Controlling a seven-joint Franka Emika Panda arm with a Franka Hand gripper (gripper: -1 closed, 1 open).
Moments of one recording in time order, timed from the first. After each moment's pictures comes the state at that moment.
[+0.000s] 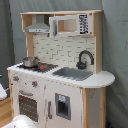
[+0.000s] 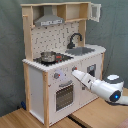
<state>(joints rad) -0.50 -1.48 1.52 -2.28 -0.20 2.69 0.08</state>
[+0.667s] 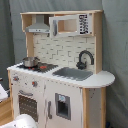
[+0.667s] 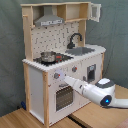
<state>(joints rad) -0.64 -1.48 1.59 -2.15 -0.22 2.69 0.03</state>
